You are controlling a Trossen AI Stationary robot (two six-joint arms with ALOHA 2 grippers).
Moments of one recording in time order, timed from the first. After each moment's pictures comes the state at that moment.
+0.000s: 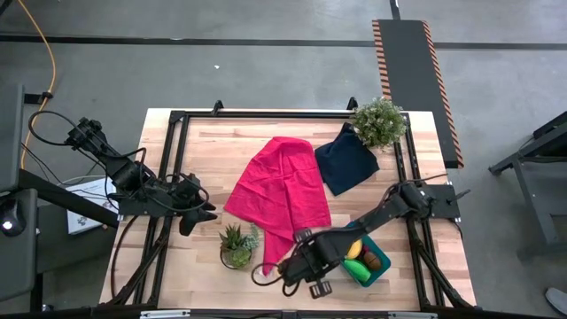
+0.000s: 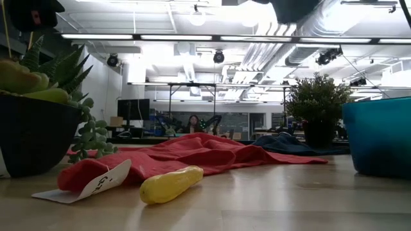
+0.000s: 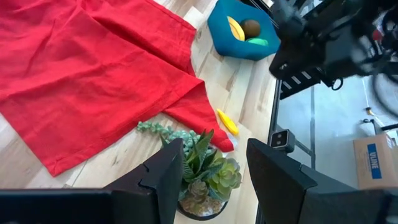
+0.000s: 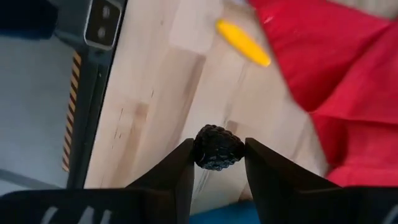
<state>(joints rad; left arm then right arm) -0.55 0.76 0.78 -0.71 -0.43 -1.08 0.52 2.19 2.10 -1.26 -0.03 0.20</state>
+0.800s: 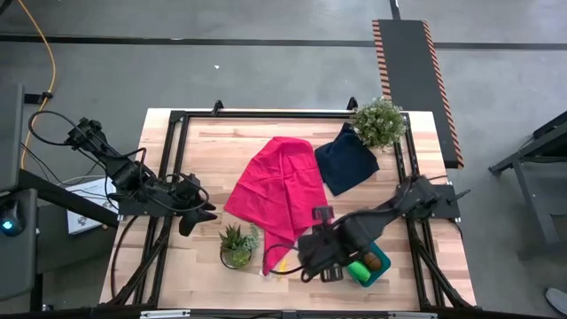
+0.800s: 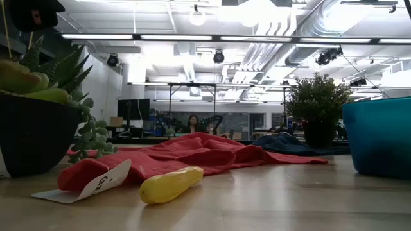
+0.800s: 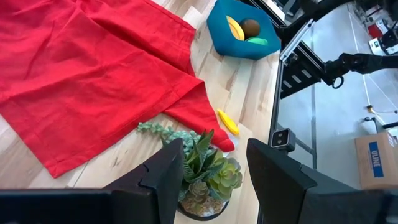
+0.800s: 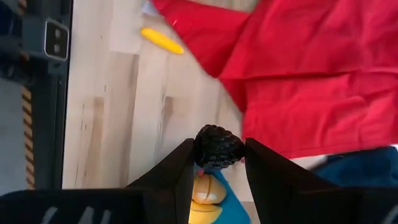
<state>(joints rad) -0.55 0.76 0.78 -0.71 -0.43 -1.06 0.54 2.07 2.28 -1.57 0.21 0.37</state>
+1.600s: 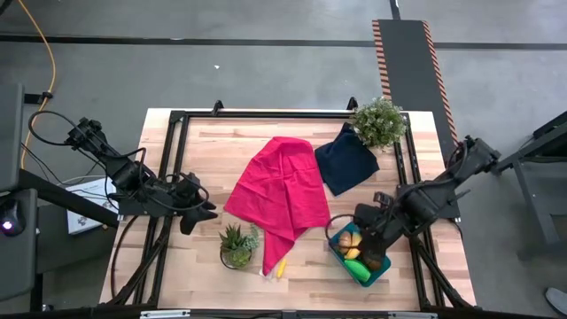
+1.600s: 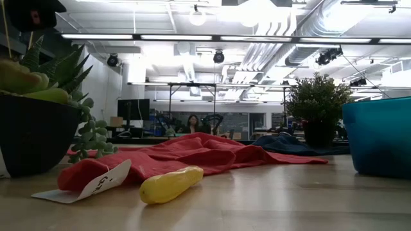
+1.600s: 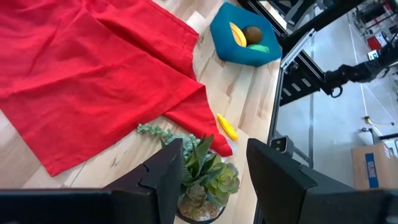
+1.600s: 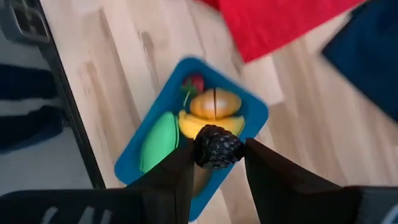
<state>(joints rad) -0.55 0.76 0.78 -0.71 -0.44 -1.11 0.64 1.41 1.41 -1.31 0.15 0.93</state>
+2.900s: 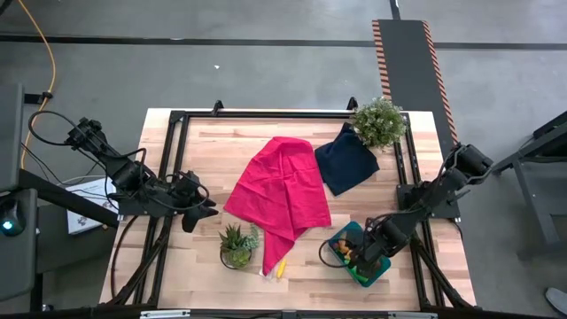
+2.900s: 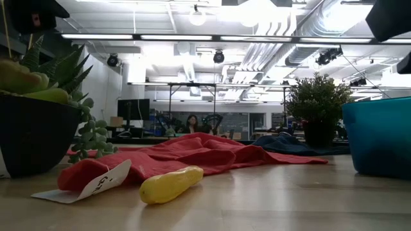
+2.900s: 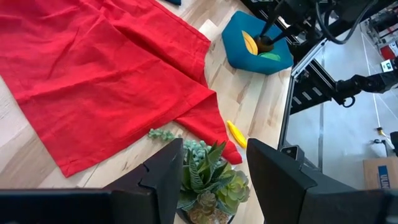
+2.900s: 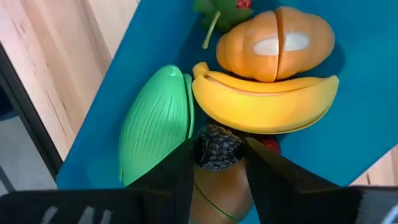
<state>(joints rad) -0.55 0.76 0.78 -0.73 -0.49 -1.14 0.69 1.53 0.97 -0.80 -0.03 1.01</state>
